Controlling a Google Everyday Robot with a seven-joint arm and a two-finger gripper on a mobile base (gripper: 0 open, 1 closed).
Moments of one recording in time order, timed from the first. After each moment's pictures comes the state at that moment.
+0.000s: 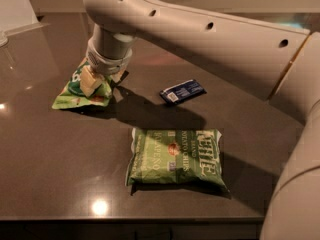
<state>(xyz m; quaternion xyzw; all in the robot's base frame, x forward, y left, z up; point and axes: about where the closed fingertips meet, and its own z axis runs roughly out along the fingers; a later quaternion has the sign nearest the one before) 0.602 0.150 0.859 -0.37 0.90 0.13 0.21</state>
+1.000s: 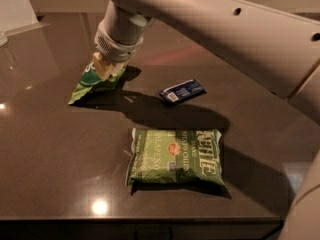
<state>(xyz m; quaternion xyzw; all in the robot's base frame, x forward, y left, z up) 0.599 0.132 0.893 -0.39 0.88 0.15 0.22</state>
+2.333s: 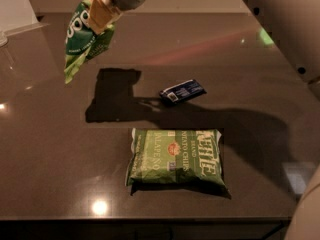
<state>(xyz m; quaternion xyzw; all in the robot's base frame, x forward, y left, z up) 0.593 0.120 1.022 -0.50 0.78 0.23 0.30</state>
